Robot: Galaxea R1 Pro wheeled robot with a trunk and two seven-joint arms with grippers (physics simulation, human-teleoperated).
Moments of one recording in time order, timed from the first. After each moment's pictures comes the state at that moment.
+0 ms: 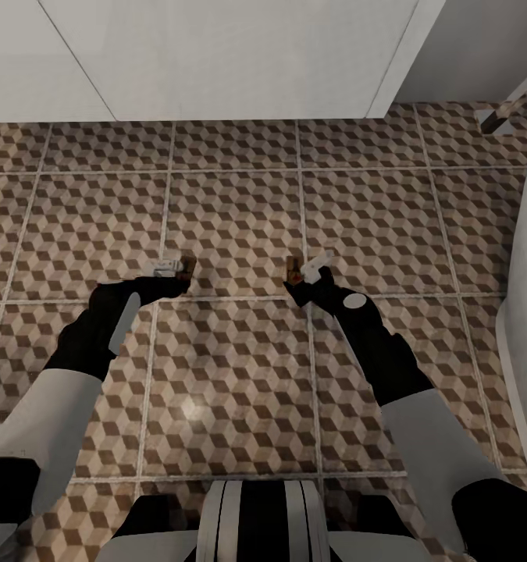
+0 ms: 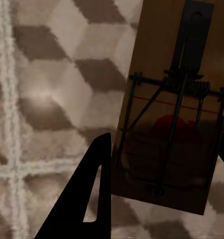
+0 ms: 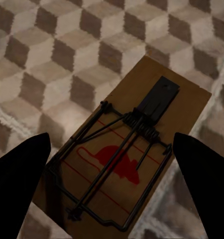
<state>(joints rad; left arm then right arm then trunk) -1.06 0.13 -0.11 -1.03 0.17 0.68 -0.09 -0.97 0.03 0.26 -1.17 0.30 0.40 0.34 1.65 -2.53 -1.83</state>
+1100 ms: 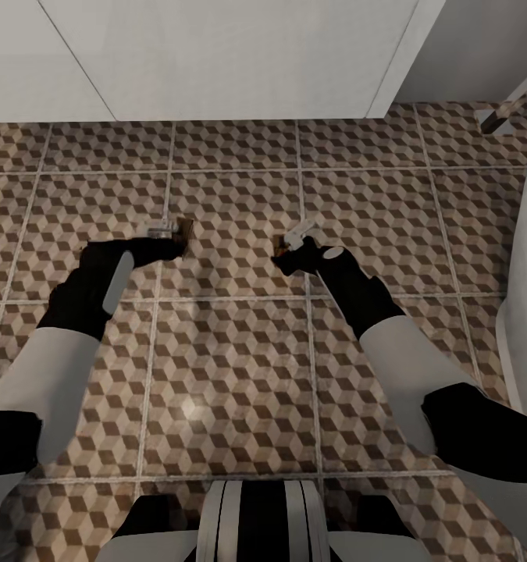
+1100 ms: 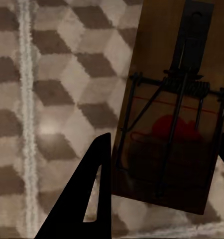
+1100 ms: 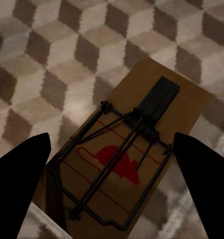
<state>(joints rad) -1.24 0.13 -0.11 -0.98 0.18 0.69 -0.10 -1.31 0.12 0.26 -0.73 0.31 0.37 0.38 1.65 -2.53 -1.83</state>
